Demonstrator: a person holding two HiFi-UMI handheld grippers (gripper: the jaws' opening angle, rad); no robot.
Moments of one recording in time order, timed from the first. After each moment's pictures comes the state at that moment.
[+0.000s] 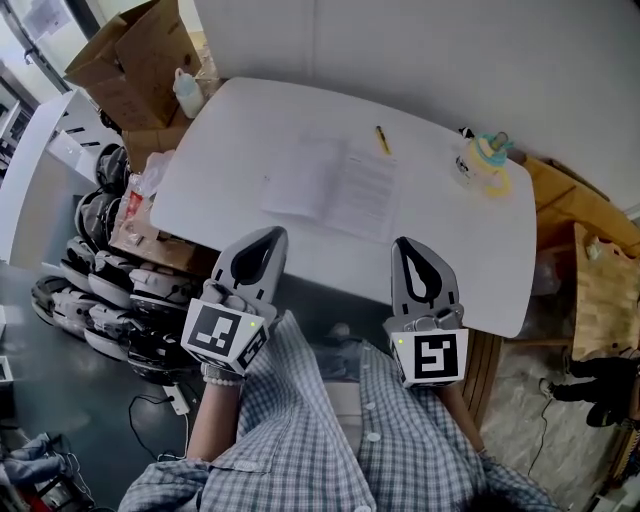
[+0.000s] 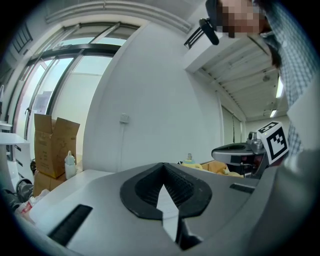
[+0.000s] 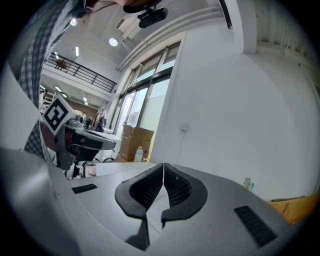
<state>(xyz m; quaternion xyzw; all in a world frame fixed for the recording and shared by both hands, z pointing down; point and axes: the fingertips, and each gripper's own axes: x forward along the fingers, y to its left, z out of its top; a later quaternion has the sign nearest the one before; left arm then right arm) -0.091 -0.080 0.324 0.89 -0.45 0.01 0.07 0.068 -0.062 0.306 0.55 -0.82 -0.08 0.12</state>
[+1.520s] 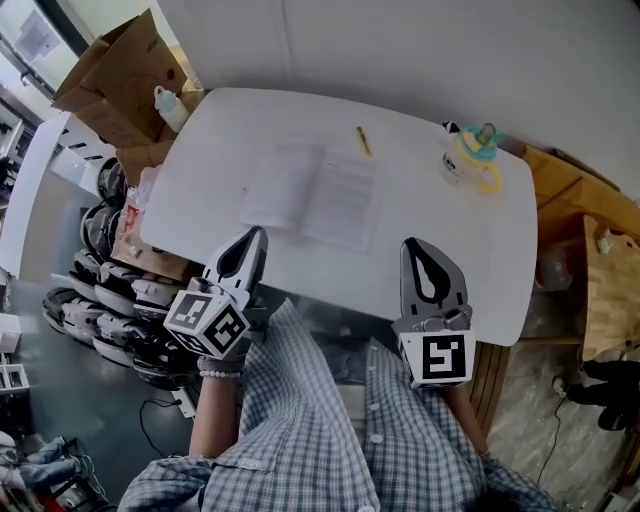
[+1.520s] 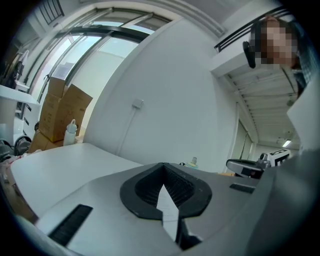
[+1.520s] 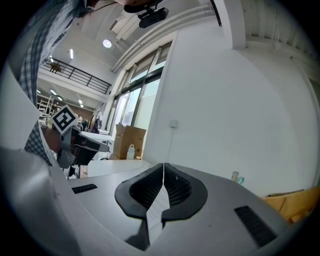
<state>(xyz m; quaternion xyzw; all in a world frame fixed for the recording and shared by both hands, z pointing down) -0.065 -0.121 0.359 0.86 -0.47 -0.03 0.20 0.149 -0.083 0.315 0.57 -0.81 -0.06 0.11</state>
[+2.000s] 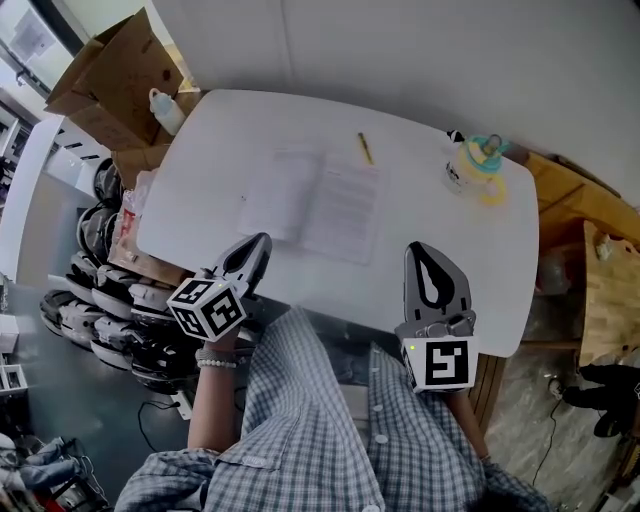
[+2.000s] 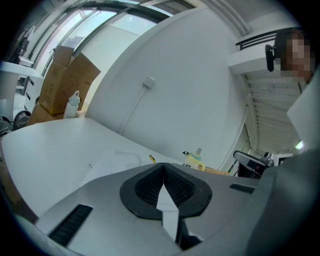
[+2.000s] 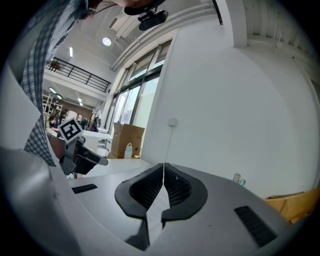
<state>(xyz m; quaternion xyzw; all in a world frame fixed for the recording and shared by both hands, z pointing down) -0.066 -0.156 0.419 0.84 -0.44 0.00 0.31 0.154 -0.110 0.316 0.57 -0.81 -0.06 0.12</state>
